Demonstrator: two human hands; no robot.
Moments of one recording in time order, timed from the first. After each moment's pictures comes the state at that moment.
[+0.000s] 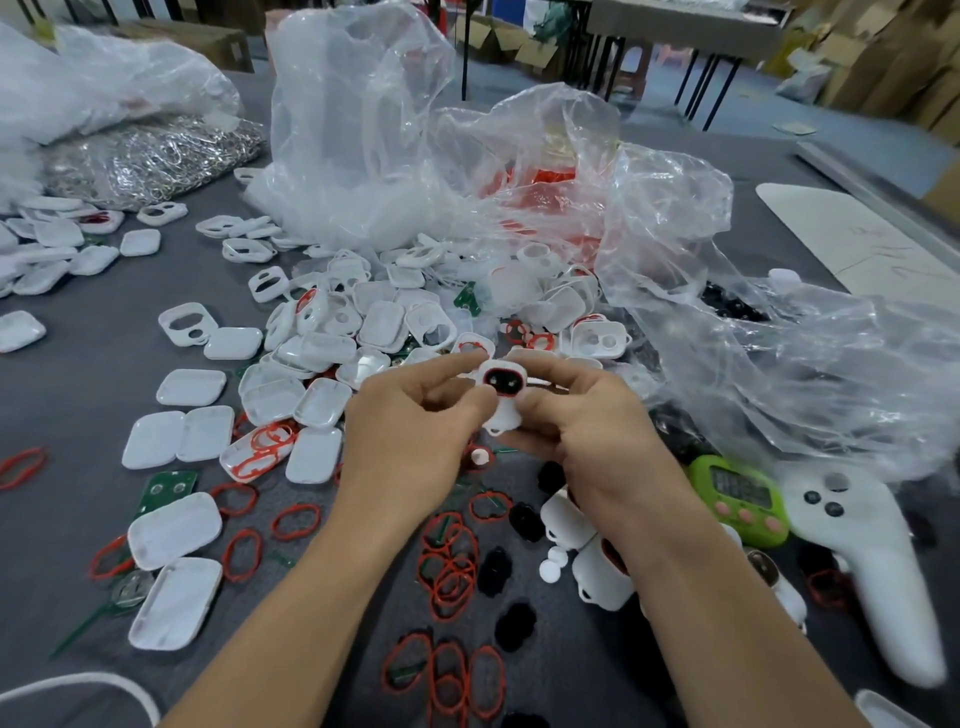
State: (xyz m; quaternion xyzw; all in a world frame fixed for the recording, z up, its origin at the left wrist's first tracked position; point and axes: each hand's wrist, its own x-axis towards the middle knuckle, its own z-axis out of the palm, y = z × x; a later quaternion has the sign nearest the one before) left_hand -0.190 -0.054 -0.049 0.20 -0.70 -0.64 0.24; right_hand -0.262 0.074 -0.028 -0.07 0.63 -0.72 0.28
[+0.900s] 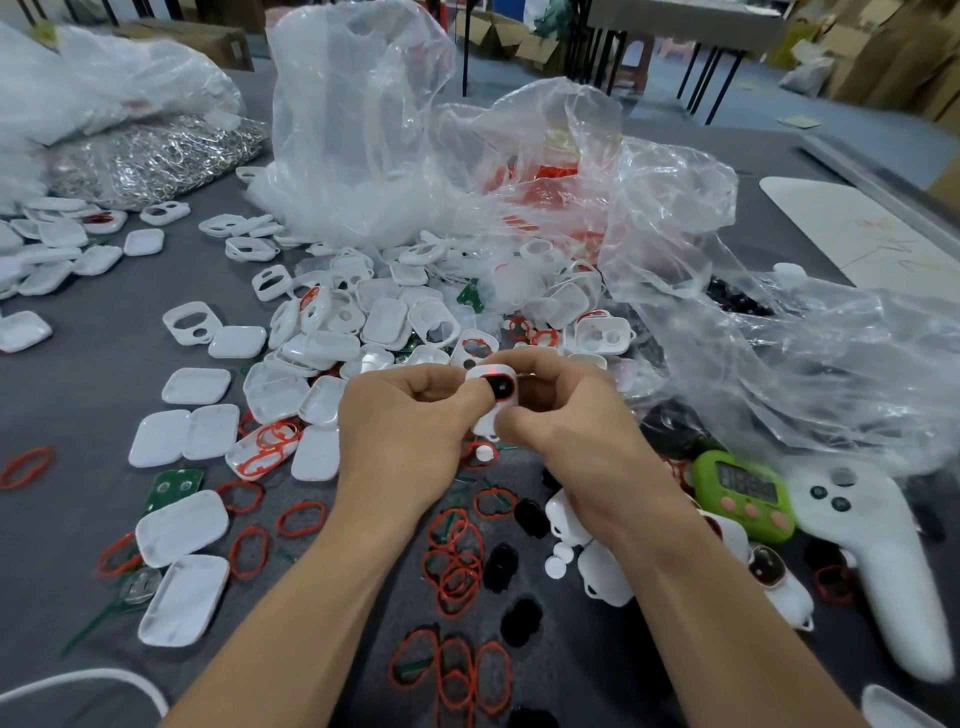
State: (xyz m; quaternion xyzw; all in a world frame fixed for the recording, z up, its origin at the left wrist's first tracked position) left_hand -0.191 -0.056 -0.051 0.26 -0.68 -0.65 0.22; right_hand -0.254 0.070 -0.033 -0.20 0.69 -0.66 0.21
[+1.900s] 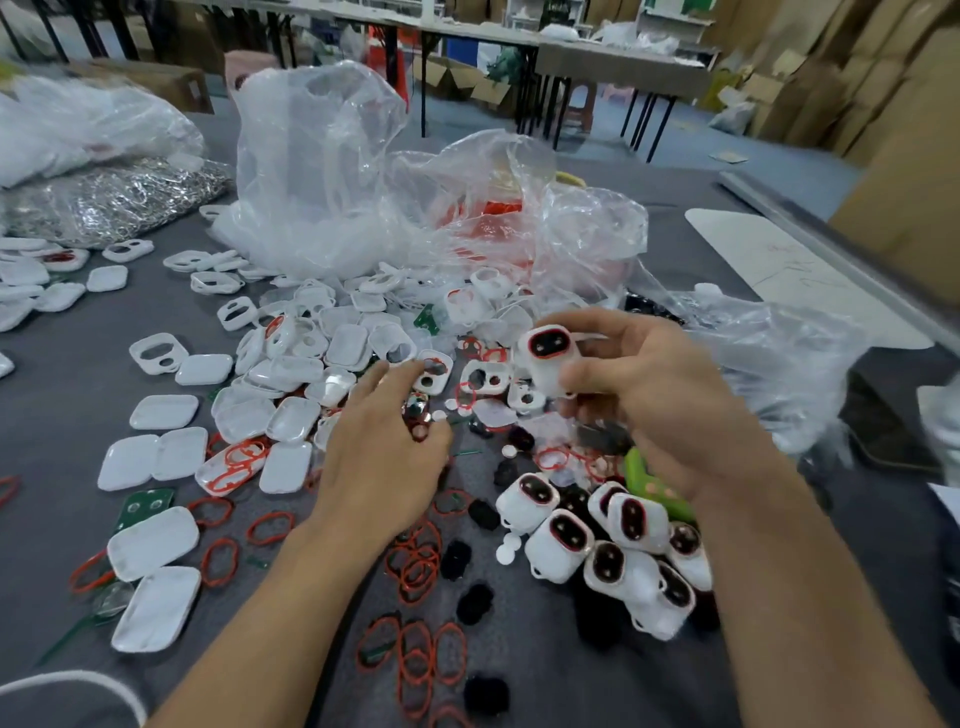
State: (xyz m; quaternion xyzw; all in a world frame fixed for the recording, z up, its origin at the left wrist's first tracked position) left_hand -0.189 -0.056 -0.066 0.20 -0.90 -0.34 0.20; right_hand -0.269 0.135 0.033 -0.16 0.73 -0.64 0.17
